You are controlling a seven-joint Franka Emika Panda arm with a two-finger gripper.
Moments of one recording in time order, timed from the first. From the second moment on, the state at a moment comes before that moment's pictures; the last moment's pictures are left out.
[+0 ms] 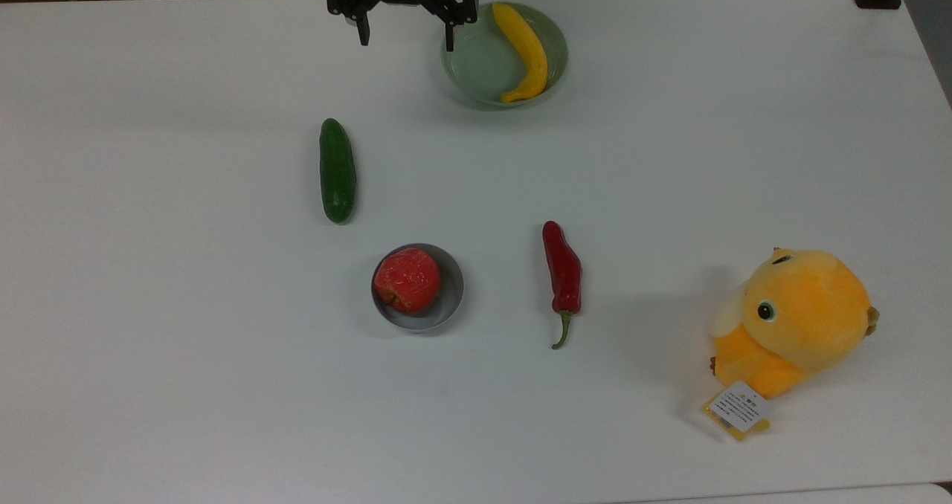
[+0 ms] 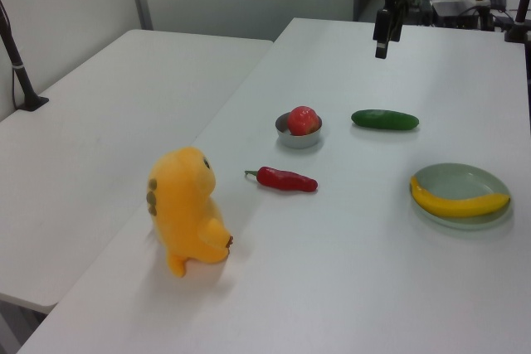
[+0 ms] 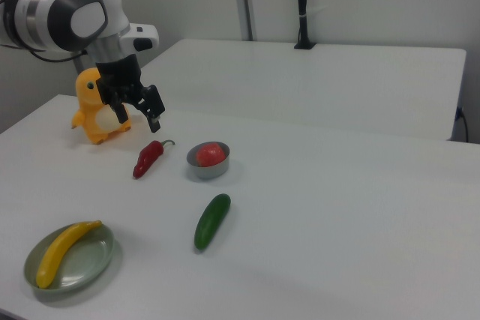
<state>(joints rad) 0.17 0.01 -0.08 -1.76 0.00 1.84 0.12</state>
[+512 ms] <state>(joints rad) 0.17 0.01 -0.08 -1.76 0.00 1.84 0.12</state>
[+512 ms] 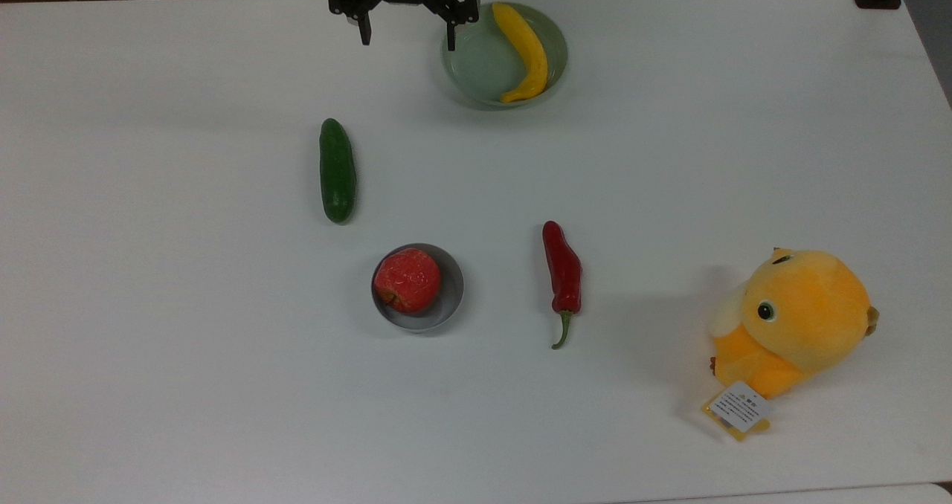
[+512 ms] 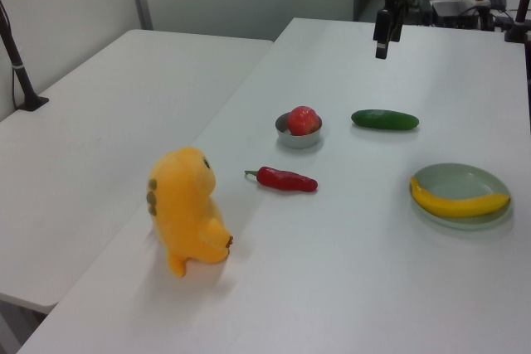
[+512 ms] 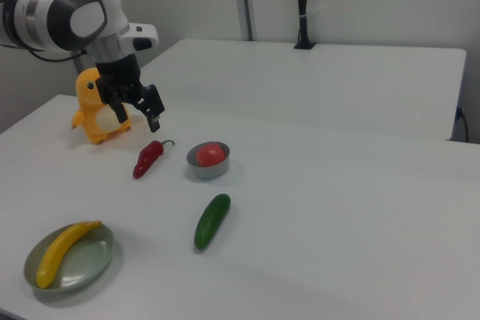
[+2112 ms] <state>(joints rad) 0.09 0.10 -0.08 -1.83 -0.11 1.97 0.04</state>
